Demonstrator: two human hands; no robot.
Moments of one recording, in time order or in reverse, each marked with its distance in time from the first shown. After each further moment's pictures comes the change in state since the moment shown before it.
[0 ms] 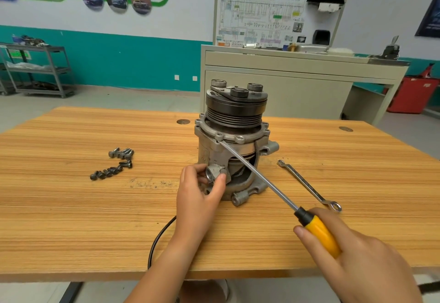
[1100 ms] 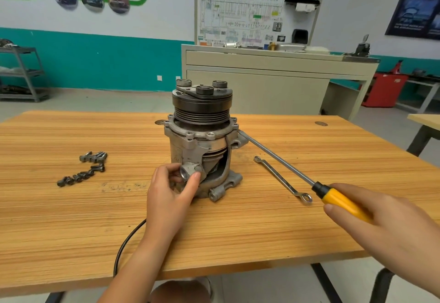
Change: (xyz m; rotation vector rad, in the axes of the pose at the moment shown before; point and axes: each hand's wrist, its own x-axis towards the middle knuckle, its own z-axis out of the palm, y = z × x) left_hand 0.001 0.002 -0.001 0.056 0.001 0.003; right_hand 0.005 0.063 -0.047 0.290 0.104 0.097
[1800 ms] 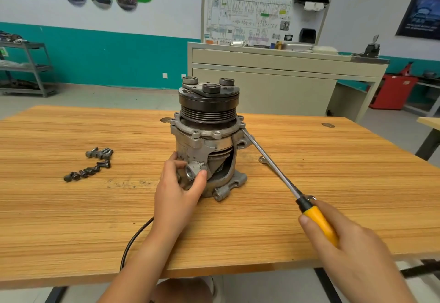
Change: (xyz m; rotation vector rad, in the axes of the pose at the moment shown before) left_hand 0.001 0.006 0.001 -0.005 -0.062 -0.036; right_hand -0.005 -0.015 0.064 0.140 0.061 0.157
